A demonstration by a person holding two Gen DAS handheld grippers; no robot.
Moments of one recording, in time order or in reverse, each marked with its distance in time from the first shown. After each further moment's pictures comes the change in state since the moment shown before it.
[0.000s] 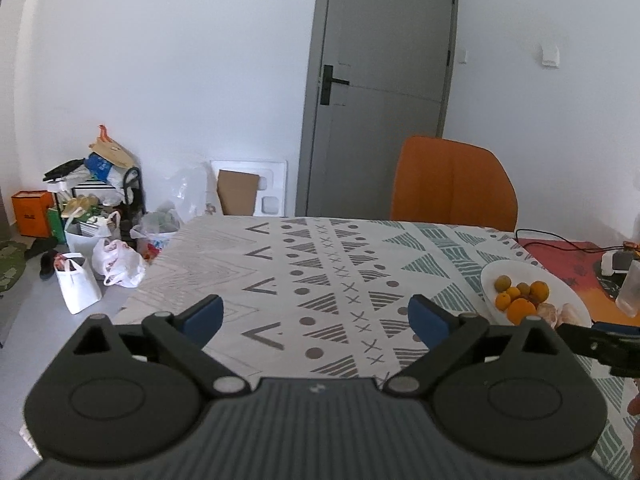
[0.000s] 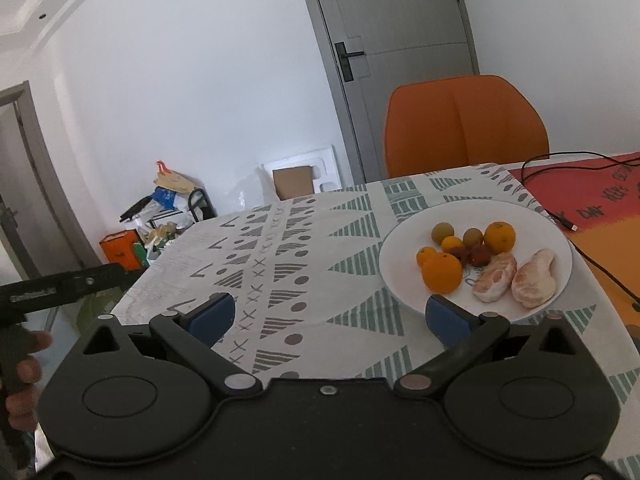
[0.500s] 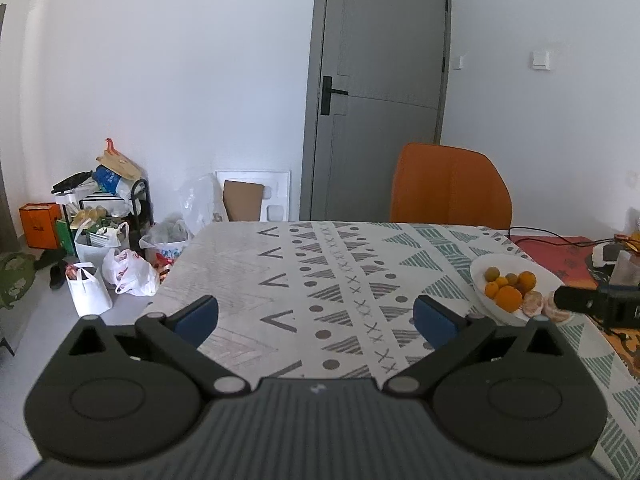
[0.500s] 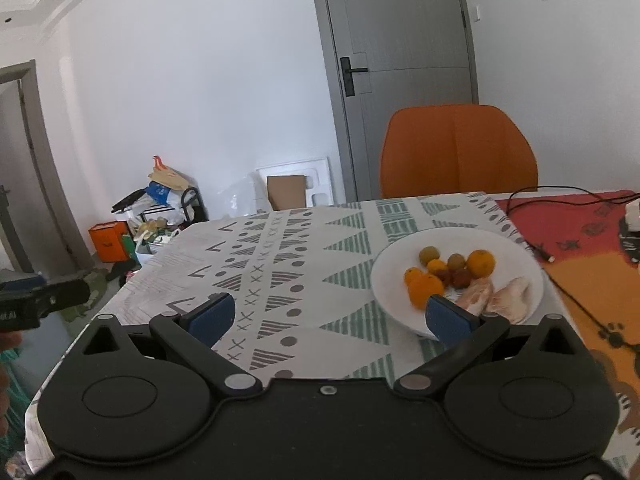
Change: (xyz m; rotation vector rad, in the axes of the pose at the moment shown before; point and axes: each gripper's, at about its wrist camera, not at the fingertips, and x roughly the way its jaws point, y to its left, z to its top) left arm -0.049 0.004 -0.014 0.028 -0.027 0.000; right arm -0.033 0.008 0.010 -0.081 -0.036 -0.032
